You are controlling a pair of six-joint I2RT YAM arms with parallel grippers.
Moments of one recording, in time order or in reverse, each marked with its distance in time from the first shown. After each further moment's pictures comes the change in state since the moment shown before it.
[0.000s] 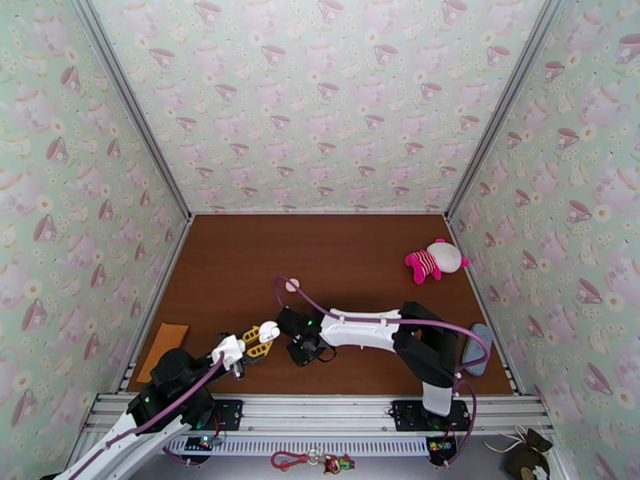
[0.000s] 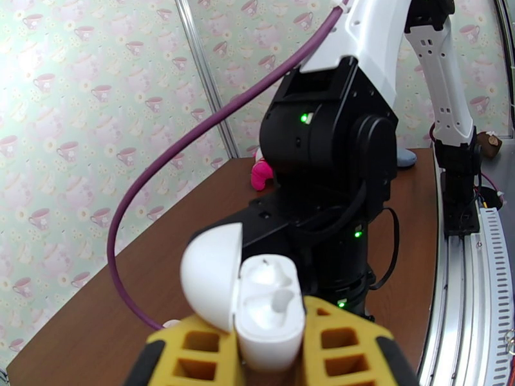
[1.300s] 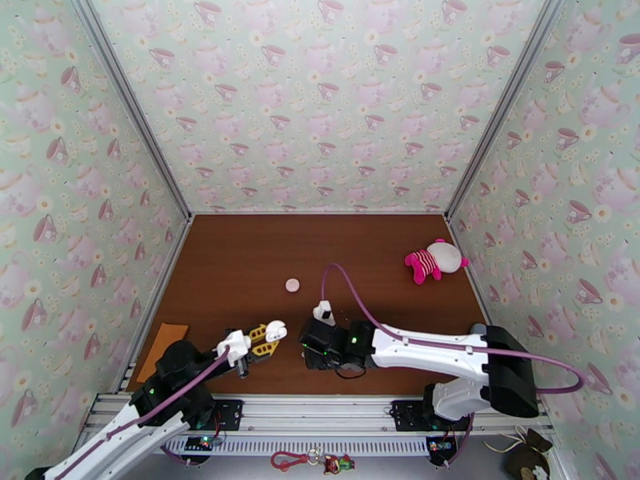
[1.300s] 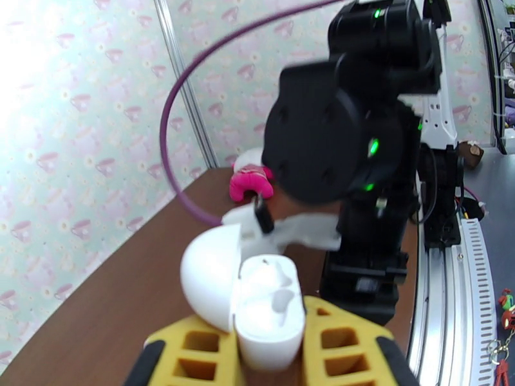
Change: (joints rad) left arm -0.014 0.069 0.036 0.056 0.051 -0.027; right arm 0.087 -0.373 -0.181 -0.020 0.101 0.462
